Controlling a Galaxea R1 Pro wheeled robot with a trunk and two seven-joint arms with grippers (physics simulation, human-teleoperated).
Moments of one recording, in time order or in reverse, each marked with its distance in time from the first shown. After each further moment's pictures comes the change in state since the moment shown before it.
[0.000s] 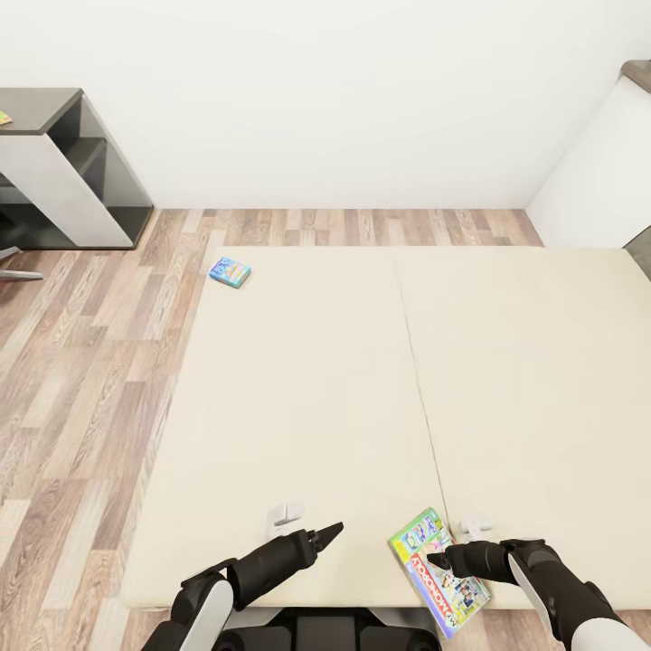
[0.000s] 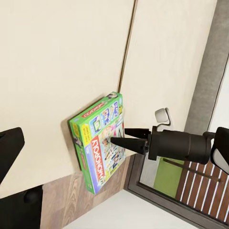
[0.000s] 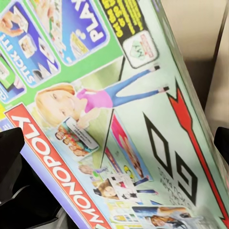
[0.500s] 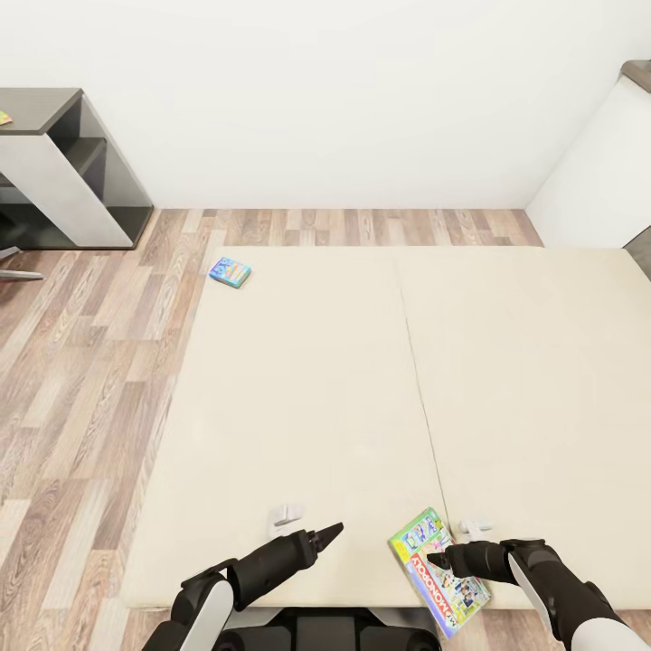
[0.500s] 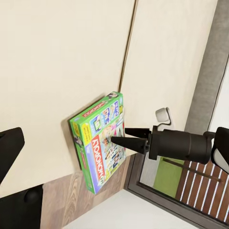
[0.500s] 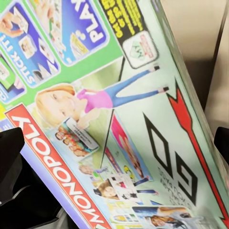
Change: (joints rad) left arm 0.000 0.000 0.000 0.002 -0.001 0.000 0.000; right arm 0.000 0.000 -0.001 0.000 -0.002 0.000 0.000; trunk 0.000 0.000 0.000
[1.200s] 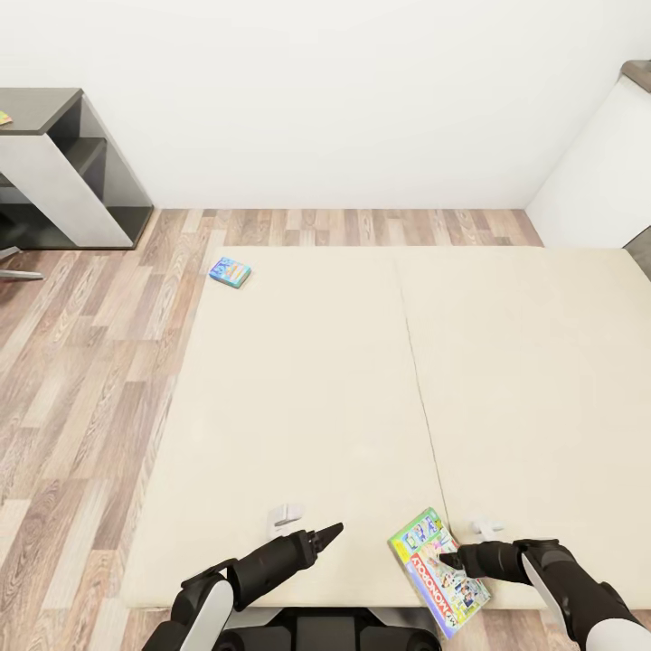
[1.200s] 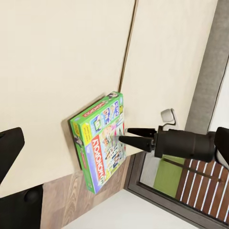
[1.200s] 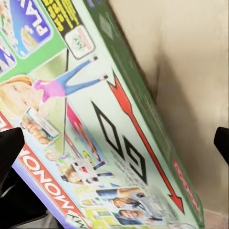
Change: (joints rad) left arm -0.001 0.000 0.000 0.001 0.000 0.000 0.000; right arm 0.000 -0.040 -0.005 0.000 0.000 0.006 0.009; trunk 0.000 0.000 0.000
